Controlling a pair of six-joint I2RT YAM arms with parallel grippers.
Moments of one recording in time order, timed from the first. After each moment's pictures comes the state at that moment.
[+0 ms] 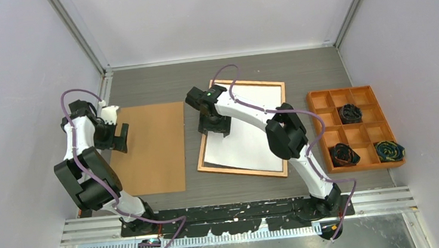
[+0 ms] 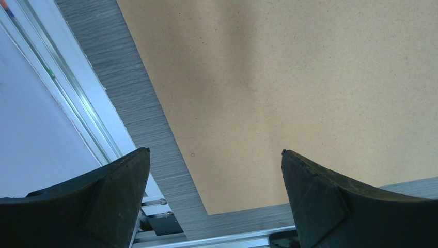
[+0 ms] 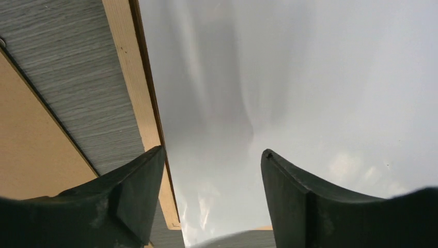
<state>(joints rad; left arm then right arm) 0.47 1.56 1.19 -0.93 0.20 0.66 0.86 2.27 2.05 -1.17 0.24 1.06</state>
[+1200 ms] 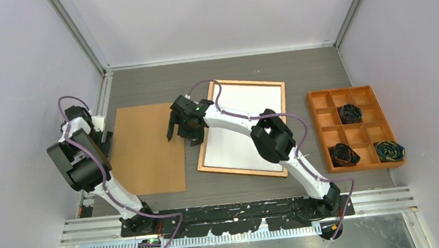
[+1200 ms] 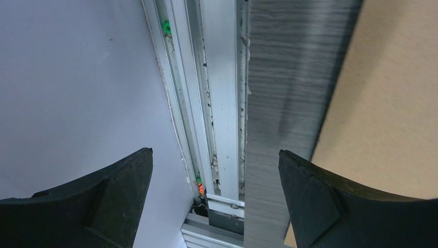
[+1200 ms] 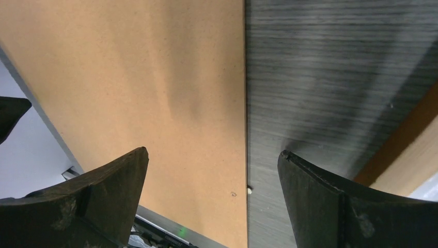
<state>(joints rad) 0.56 1.78 1.22 -0.68 -0.16 0.66 0.93 2.39 2.07 -0.69 -0.07 1.08</state>
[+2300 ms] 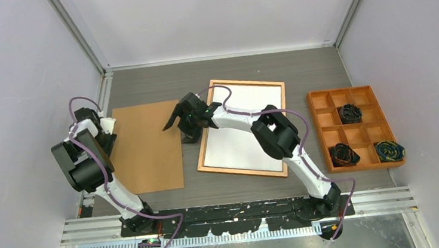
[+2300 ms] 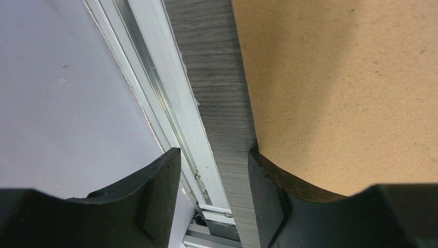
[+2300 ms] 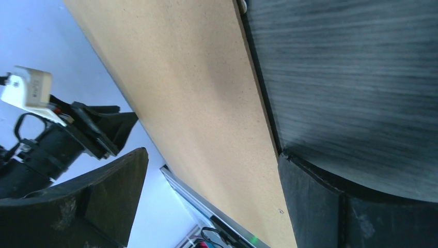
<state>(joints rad) 0.49 1.79 1.11 -0.61 -0.14 0.72 0.89 2.38 1.87 -0.29 -0.24 1.36</state>
